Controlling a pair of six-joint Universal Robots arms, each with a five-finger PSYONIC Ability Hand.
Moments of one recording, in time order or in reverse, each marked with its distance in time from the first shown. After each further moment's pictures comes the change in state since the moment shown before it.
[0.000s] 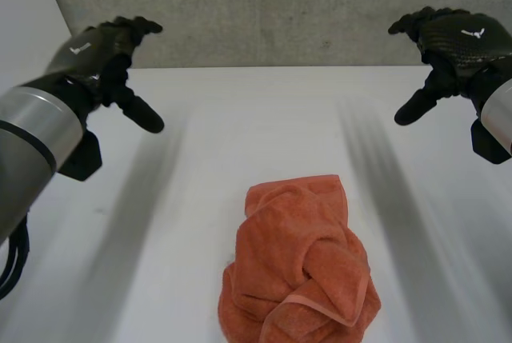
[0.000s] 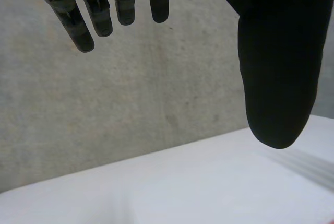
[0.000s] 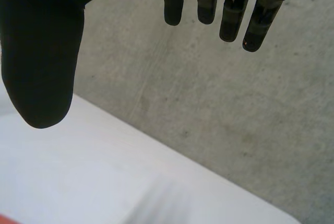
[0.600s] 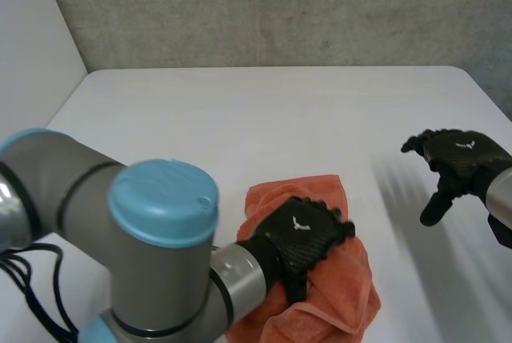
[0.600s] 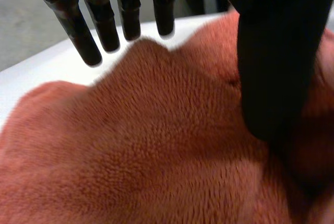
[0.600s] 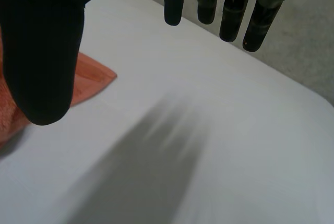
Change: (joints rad) left arm -0.451 -0.412 0.009 0.023 0.236 0.295; right arm -0.153 0.052 0.253 0.106 -0.068 -0.224; left_hand 0.057 0.071 0.068 0.068 0.031; right_hand 0.000 0.000 0.000 0.000 0.000
